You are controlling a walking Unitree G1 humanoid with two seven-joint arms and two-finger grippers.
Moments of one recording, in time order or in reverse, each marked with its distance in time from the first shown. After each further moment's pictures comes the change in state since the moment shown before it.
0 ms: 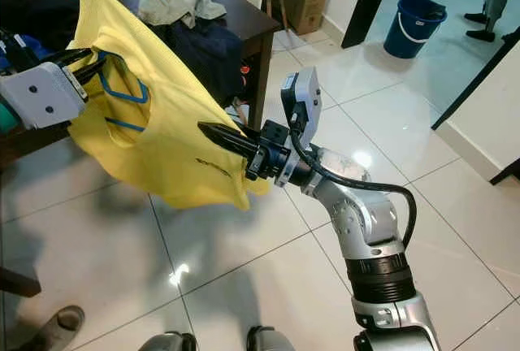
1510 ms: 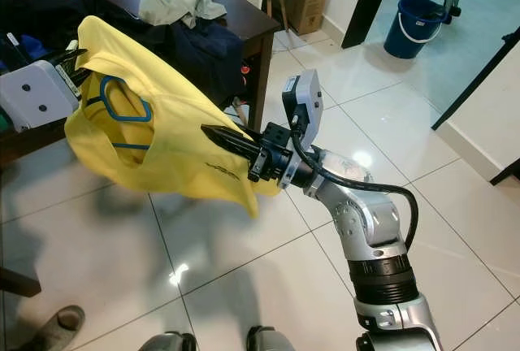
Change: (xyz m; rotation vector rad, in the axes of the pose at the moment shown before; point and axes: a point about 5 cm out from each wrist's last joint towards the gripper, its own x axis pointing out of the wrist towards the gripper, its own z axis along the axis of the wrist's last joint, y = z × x) left arm -0.008 0.001 0.000 -0.003 0.053 -0.029; right arm -0.004 -0.001 -0.002 0.003 0.017 -0.010
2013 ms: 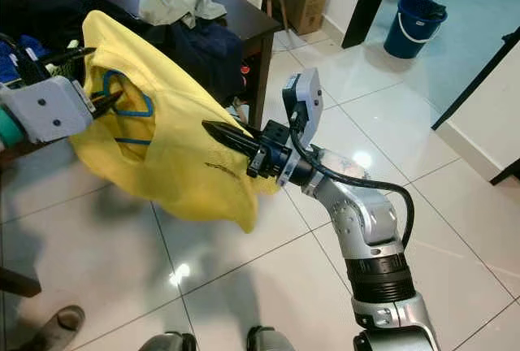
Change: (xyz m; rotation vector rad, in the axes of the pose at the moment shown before) left arm 0.000 -0.005 0.004 -0.001 -0.012 -0.005; right arm 0.001 -0.003 -0.001 0.007 -0.007 -0.024
